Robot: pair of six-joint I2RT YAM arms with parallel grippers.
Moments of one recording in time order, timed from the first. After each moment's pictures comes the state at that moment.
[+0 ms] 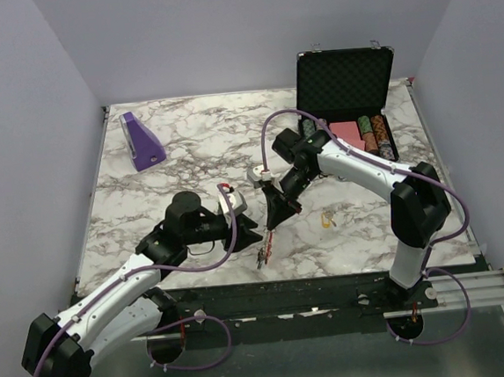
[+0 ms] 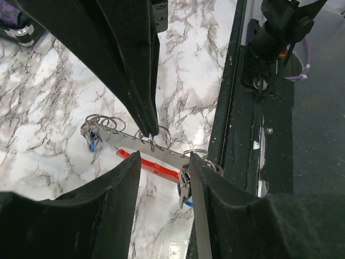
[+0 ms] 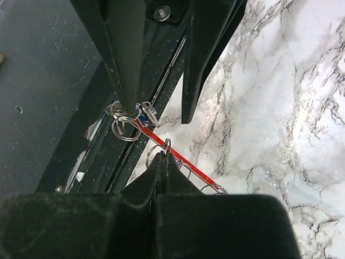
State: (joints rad) left arm -0.68 0.85 0.52 0.01 0.68 0.00; right arm 0.68 1.80 1.46 -1.12 -1.12 -1.15
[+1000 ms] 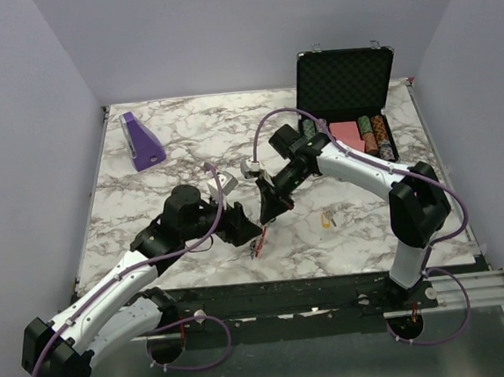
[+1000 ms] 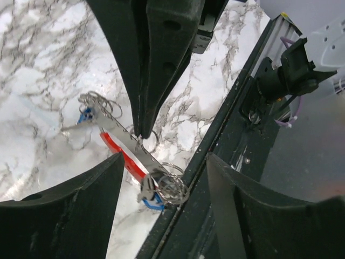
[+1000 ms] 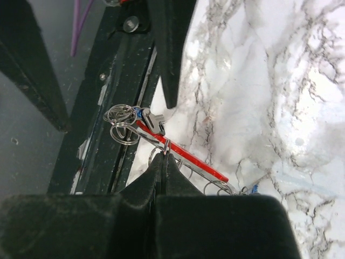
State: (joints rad) left arm -0.68 0.86 0.62 -0.16 0.50 -0.34; right arm 0.68 1.80 1.43 -0.91 -1.08 -0.85
